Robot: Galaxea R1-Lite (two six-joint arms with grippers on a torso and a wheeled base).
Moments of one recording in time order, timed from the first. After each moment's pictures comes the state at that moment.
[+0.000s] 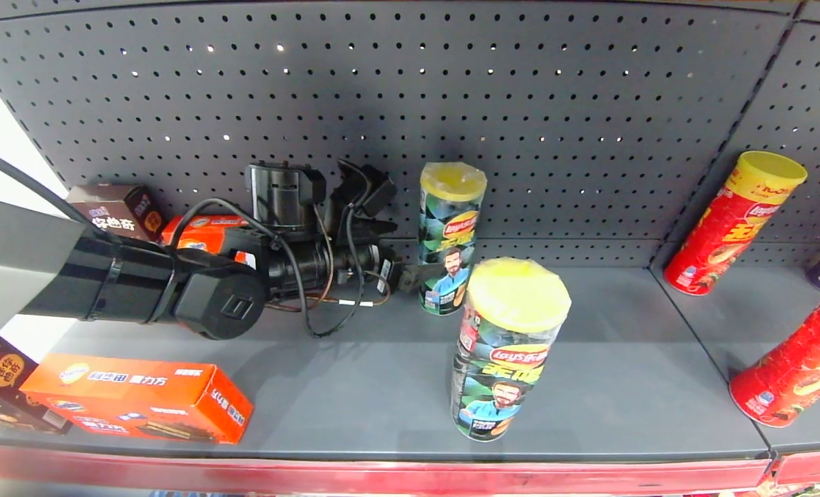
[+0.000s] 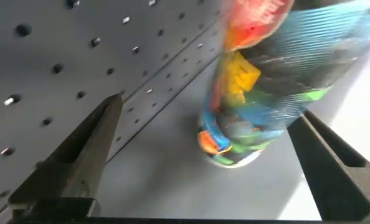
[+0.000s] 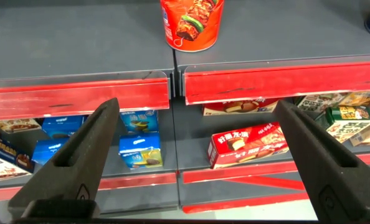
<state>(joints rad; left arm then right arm) -0.44 1.99 -1.25 -0.52 -0.36 0.25 -0.11 0.10 0.00 0.00 -0.01 0.01</state>
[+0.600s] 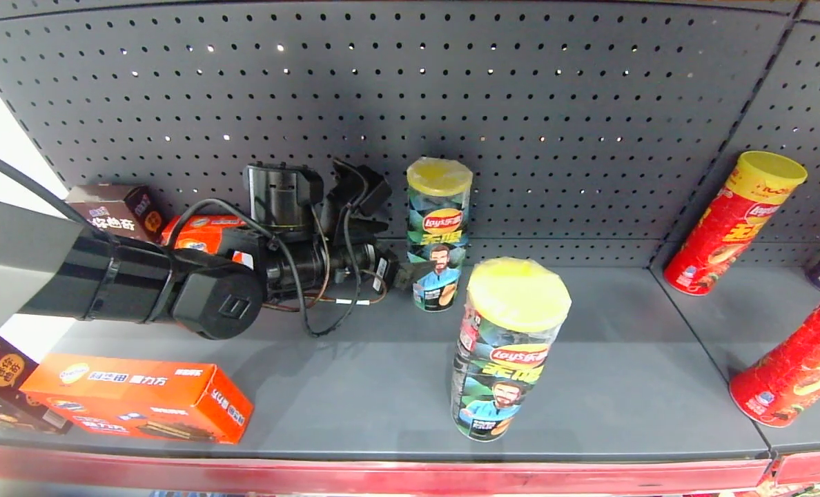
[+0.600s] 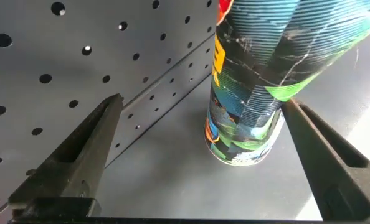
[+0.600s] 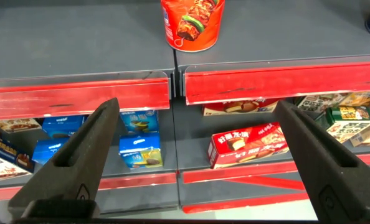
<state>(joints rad) -0.43 1.99 -1.25 -0.52 -0.30 0.25 -0.11 0.10 0.00 0.00 -0.01 0.01</state>
